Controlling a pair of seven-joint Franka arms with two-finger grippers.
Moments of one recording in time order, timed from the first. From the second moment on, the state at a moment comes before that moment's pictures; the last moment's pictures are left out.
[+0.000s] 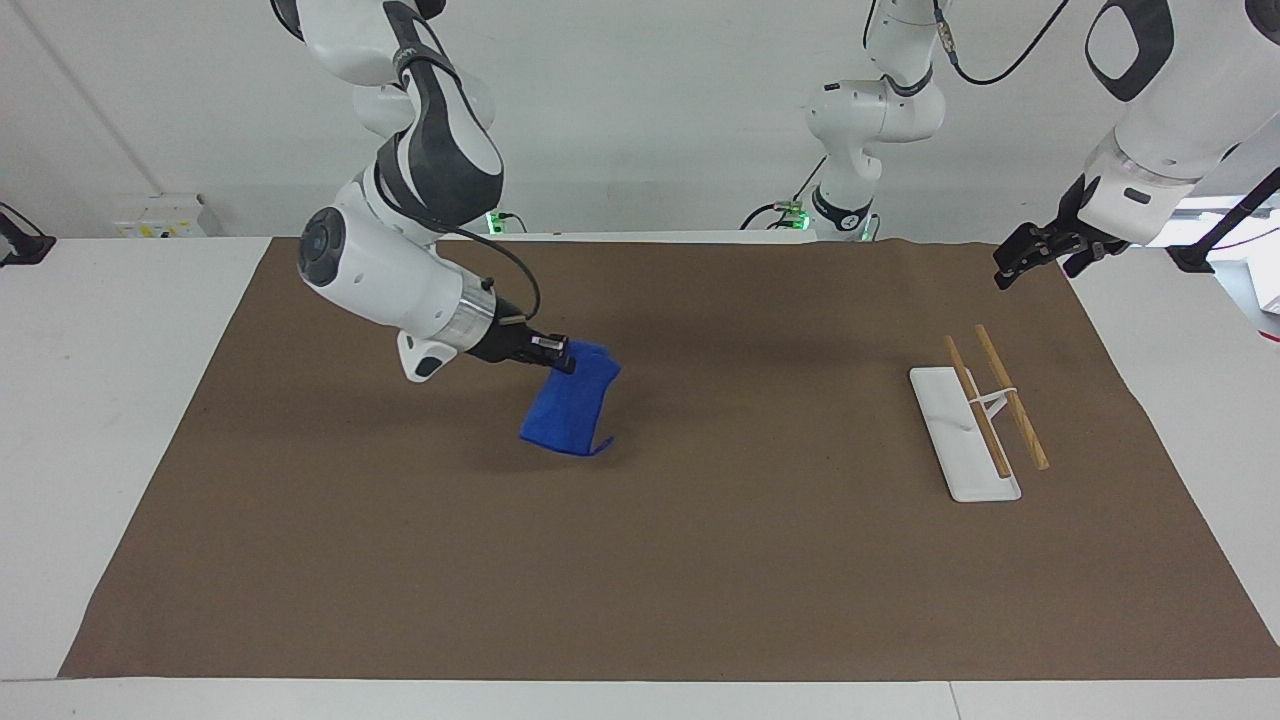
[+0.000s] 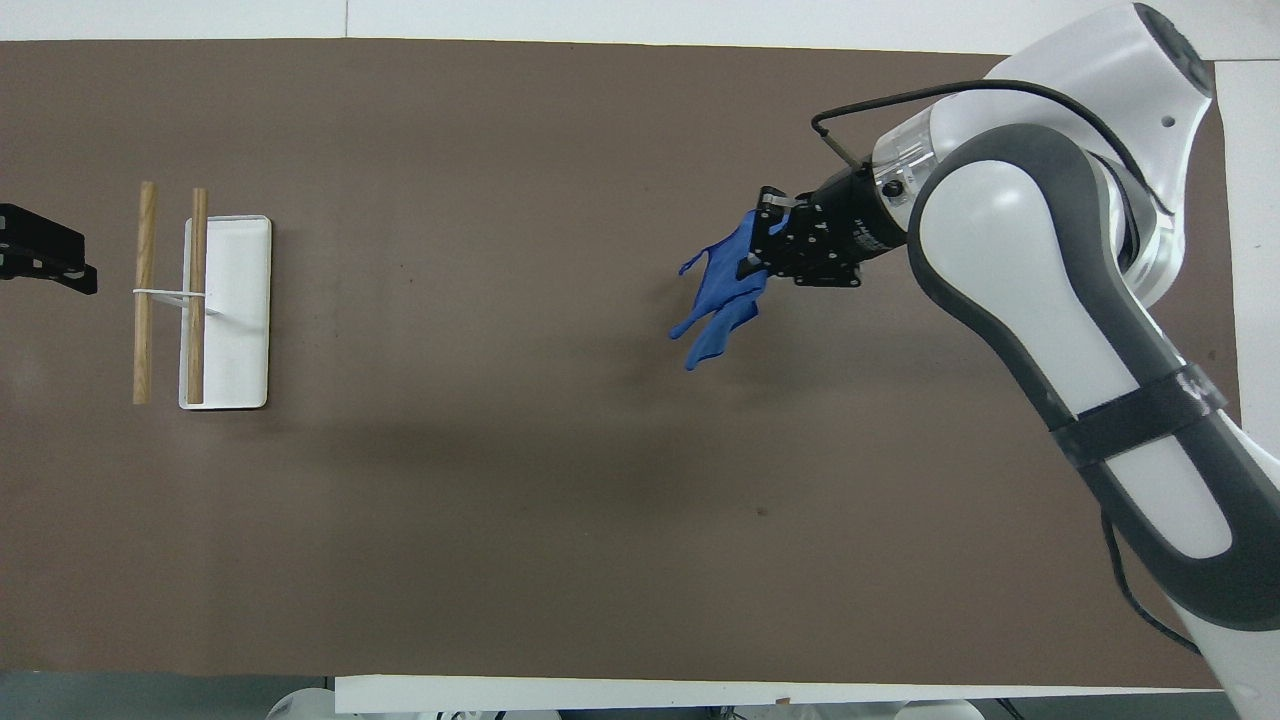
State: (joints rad) left arm -0.14 -0.01 0.05 -1.60 0.02 1.47 -0.26; right arm 0.01 0.28 0.30 -1.65 0.68 1.88 0.55
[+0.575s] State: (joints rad) left arm -0.44 -0.06 0.03 -1.73 -0.01 1.76 -1.27; right arm 0.24 0.28 0.31 -1.65 1.00 2.18 0.86
